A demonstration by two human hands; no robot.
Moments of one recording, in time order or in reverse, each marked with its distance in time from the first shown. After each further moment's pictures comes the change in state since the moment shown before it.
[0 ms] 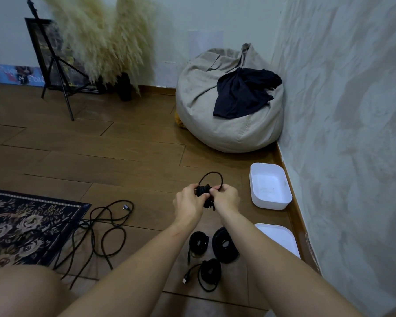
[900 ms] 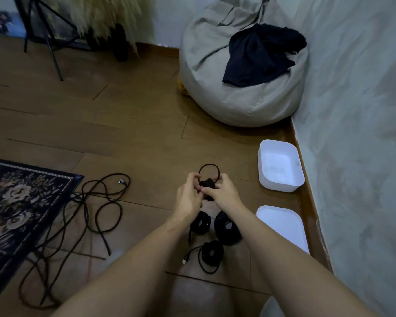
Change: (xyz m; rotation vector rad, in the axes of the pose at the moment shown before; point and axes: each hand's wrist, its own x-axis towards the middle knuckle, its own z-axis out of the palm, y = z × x) left_hand 0.026 -0.073 0.047 -0.268 -0.165 -0.020; right_hand 0.037 0.057 0.023 -0.202 -0.342 -0.059
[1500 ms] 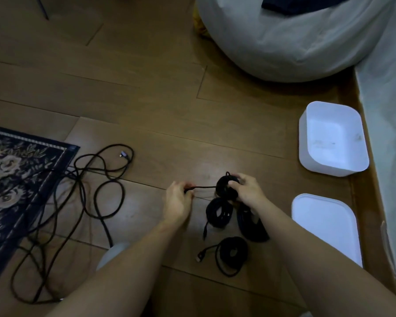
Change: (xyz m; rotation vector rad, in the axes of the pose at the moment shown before) left_hand 0.056 -0.155 0.008 0.342 0.060 -0.159; right_hand 0.115 0.117 0.044 0.014 -0.062 0.279
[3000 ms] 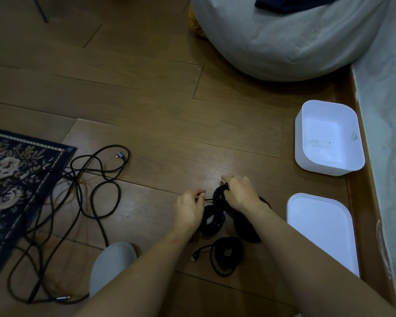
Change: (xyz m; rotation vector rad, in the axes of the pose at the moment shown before) left_hand -0.023 0.021 0.036 -0.104 -0.026 -0.021; right_hand -0.004 -0.002 -0.005 -0.917 -0.063 -0.332
